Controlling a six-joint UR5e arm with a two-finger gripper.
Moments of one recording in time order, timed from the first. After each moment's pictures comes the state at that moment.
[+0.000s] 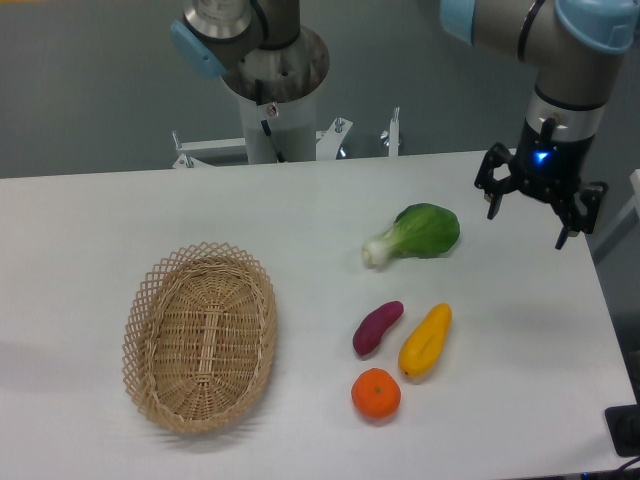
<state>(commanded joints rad) 2.79 -1.85 -1.45 -1.21 1.38 1.46</state>
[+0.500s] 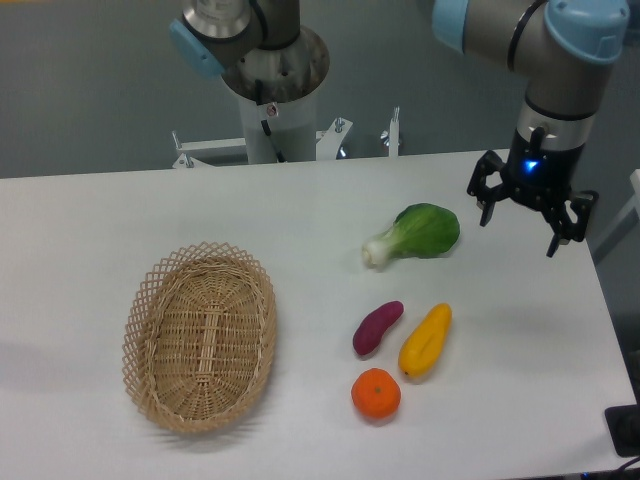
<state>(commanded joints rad) 2.79 -1.84 -1.54 -1.08 1.38 1.44</state>
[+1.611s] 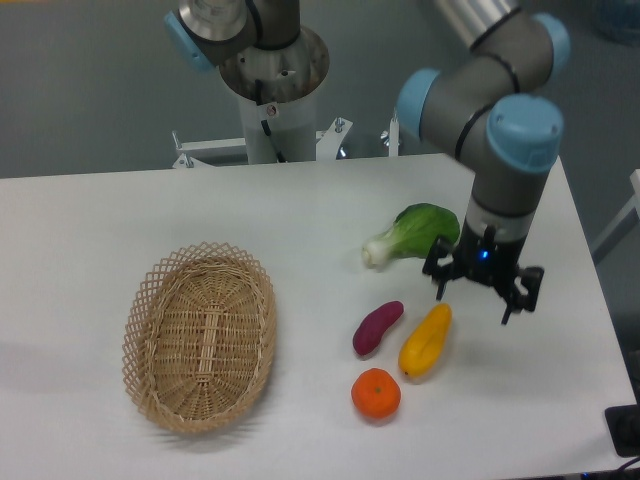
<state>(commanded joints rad) 2.62 -2.09 -1.53 -0.88 1.39 1.06</state>
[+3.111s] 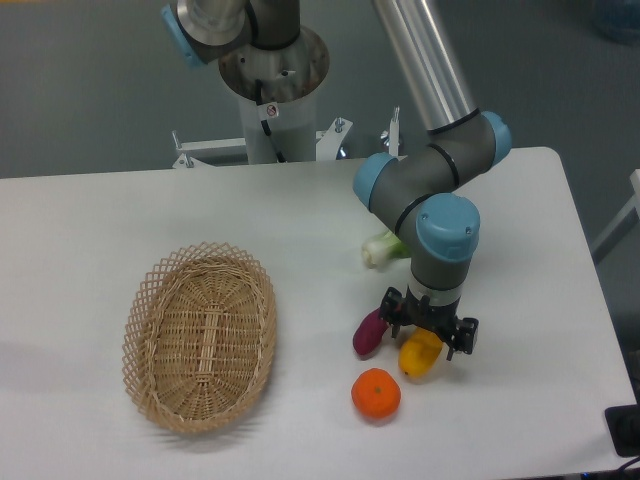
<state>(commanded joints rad) 2.57 -2.14 -1.67 -0.71 1.51 1.06</state>
